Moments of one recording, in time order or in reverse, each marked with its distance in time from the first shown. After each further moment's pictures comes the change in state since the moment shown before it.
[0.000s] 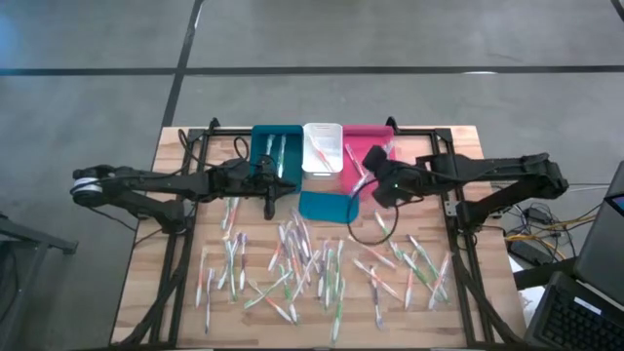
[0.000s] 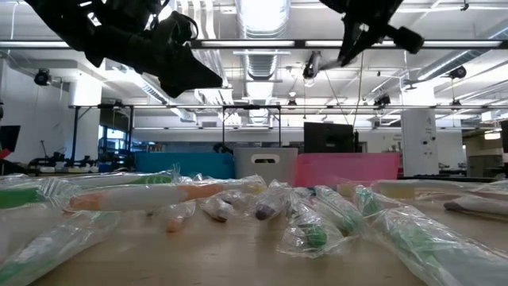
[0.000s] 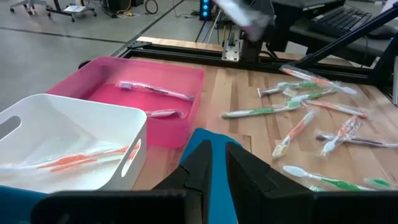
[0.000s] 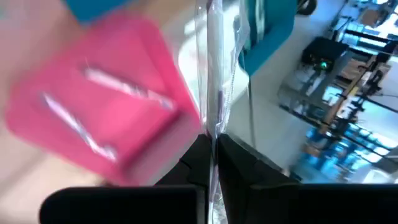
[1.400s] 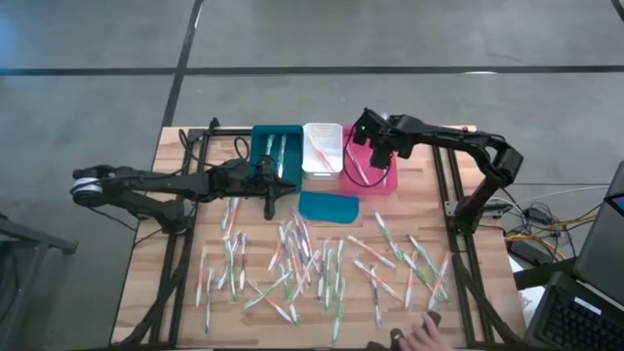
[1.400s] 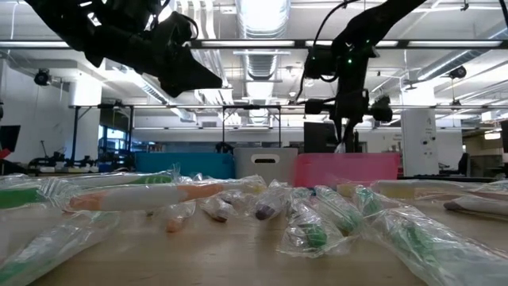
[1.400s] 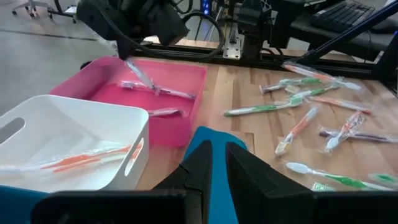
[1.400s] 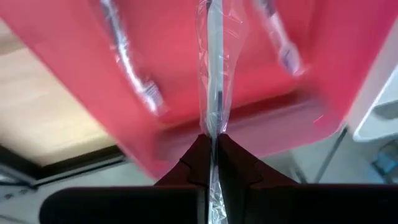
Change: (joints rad) left arm 0.000 0.000 0.000 -0.007 -0.004 0.026; right arm -0.569 0.393 0.000 0.130 -0.223 -0.680
